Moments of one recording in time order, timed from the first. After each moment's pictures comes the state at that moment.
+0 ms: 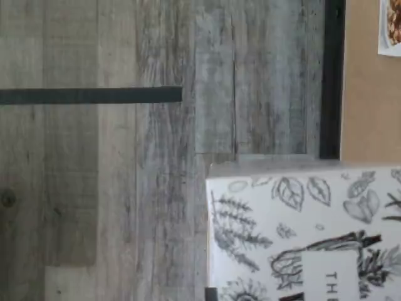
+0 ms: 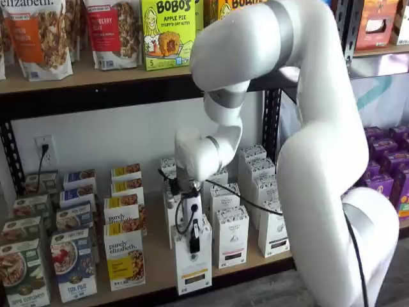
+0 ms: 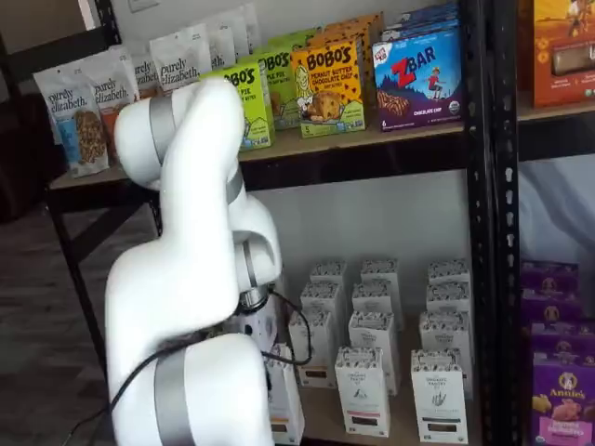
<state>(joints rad) 0.39 0.60 -1.00 -0.06 0.44 -1.12</state>
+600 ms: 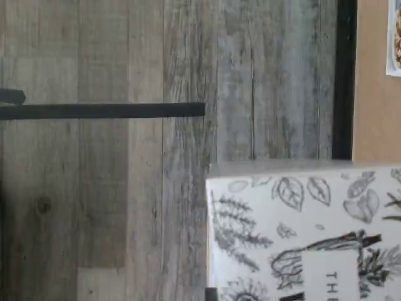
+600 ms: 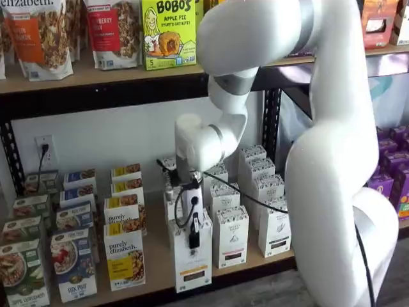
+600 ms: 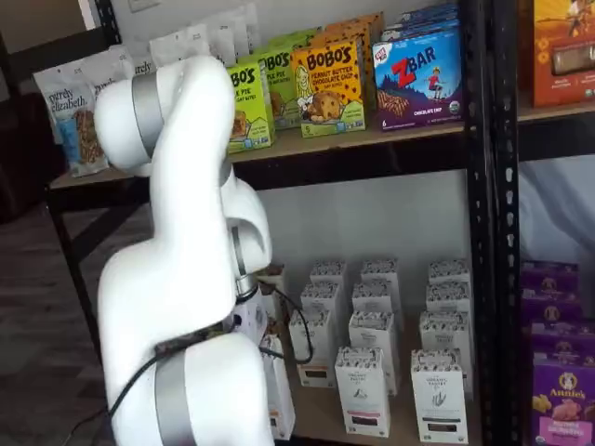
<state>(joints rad) 0.42 0.44 -0.88 -0.02 0.47 -1.13</state>
